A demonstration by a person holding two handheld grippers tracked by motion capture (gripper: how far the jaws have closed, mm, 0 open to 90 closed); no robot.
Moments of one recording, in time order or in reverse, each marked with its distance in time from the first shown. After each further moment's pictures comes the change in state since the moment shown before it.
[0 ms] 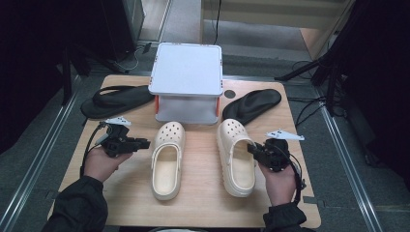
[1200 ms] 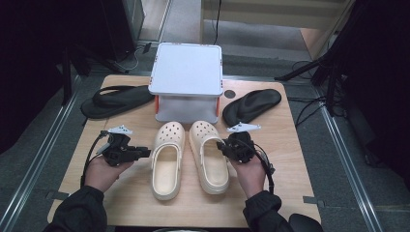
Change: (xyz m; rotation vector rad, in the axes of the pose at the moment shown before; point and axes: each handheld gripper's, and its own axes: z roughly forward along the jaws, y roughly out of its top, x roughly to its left) left arm -0.011 -0.019 0.005 0.014 0.008 -0.023; right arm 0.057 0.019 0.063 0.088 0.096 -0.163
